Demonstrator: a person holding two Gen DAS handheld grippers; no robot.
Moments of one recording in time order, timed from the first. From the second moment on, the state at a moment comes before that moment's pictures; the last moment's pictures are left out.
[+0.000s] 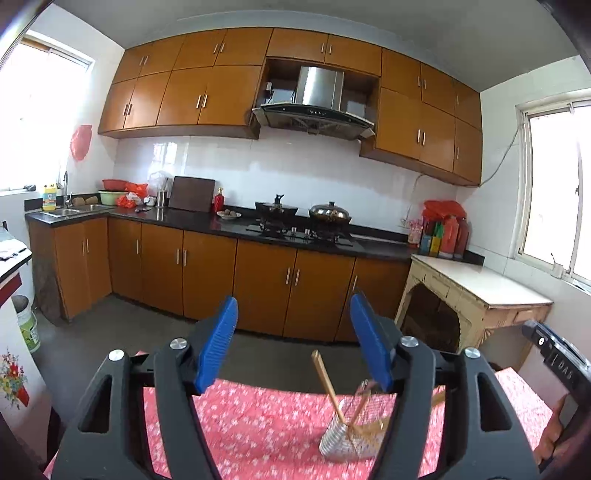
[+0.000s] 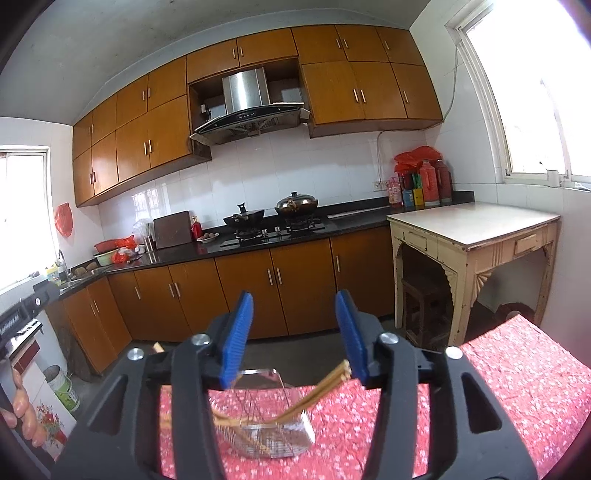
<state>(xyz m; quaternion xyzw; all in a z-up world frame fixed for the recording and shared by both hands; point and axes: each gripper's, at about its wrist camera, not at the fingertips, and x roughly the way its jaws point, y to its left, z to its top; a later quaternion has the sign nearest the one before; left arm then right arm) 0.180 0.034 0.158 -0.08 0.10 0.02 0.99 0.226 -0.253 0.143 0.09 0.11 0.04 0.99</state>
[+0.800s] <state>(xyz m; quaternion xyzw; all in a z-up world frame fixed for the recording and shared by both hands) 0.072 0.012 0.066 -0.03 0.12 -0.01 0.99 0.094 -0.231 0.055 0.05 0.12 0.03 0.99</state>
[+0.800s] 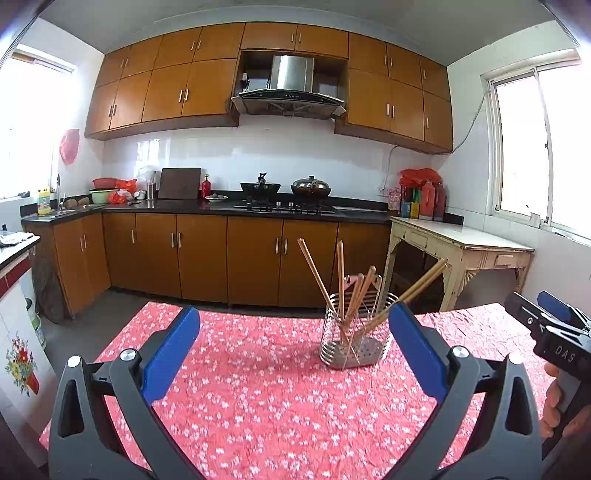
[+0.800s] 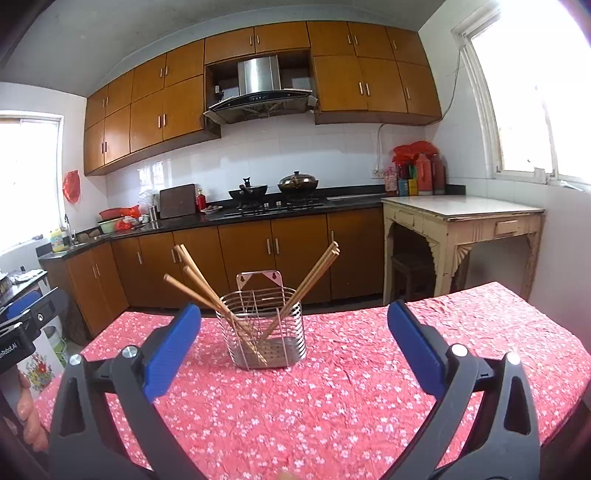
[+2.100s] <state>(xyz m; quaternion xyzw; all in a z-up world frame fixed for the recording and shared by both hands) 0.017 0.003 0.007 0.00 0.12 0.00 0.99 0.032 -0.212 0.000 0.01 0.10 0.03 0.99</state>
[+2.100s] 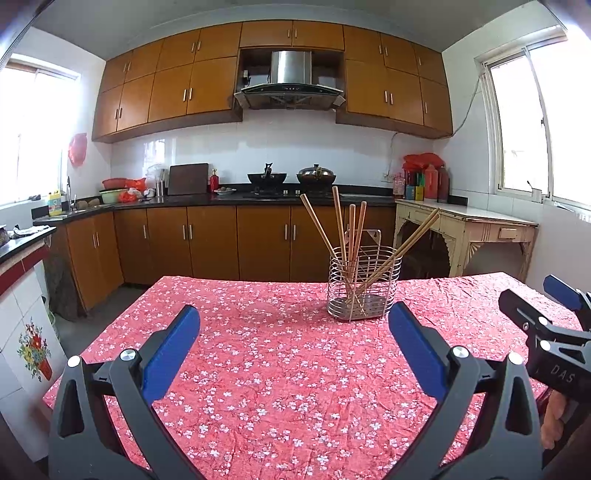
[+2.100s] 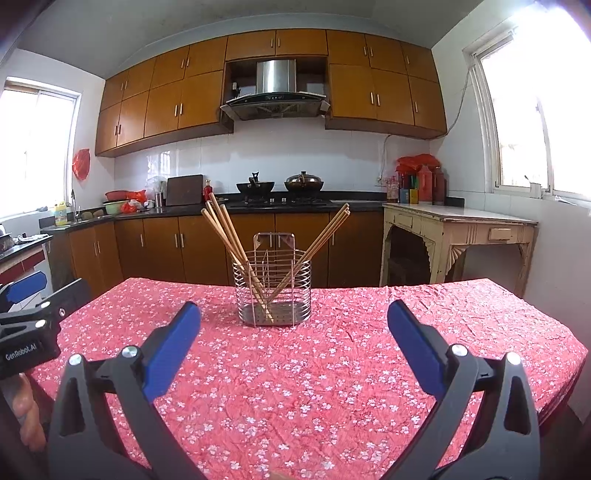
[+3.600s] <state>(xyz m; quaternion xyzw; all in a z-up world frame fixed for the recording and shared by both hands) 0.015 0.007 0.009 -0.01 0.11 0.00 0.99 0.031 -0.210 0.003 0.01 0.09 0.04 0.99</state>
